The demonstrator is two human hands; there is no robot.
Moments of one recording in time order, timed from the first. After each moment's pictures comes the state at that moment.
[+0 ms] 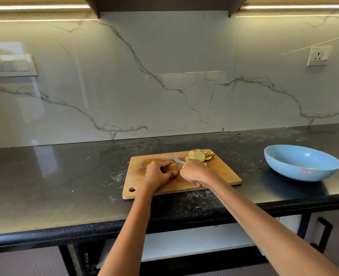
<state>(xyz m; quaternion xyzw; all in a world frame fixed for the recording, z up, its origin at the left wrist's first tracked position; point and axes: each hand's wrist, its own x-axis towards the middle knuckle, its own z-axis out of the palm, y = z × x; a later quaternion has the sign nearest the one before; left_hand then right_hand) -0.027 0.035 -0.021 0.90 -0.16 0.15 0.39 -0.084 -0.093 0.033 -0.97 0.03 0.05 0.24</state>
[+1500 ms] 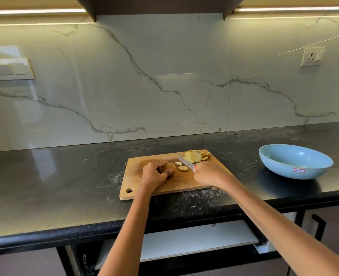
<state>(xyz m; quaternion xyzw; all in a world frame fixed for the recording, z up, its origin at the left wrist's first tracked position) -0.031 0.032 -0.019 0.90 -0.13 0.16 0.40 -0.093 -0.134 0.027 -0.98 0.02 0.02 0.20</state>
